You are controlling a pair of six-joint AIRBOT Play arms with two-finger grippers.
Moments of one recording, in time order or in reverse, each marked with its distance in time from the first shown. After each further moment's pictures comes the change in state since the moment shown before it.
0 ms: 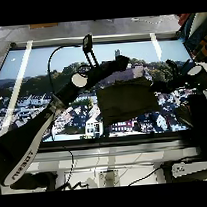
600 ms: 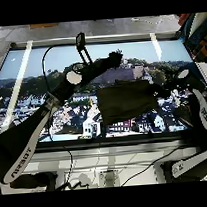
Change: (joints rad) left arm 0.060 0.000 0.000 0.001 -0.001 0.000; right arm 0.024 -0.206 0.054 -0.003 0.035 0.213
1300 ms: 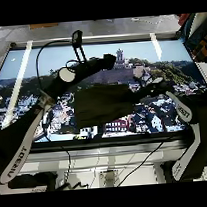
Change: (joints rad) left arm 0.083 0.032 0.000 0.189 -0.140 0.000; right arm 0.259 -0.192 0.034 0.466 0.116 -0.246
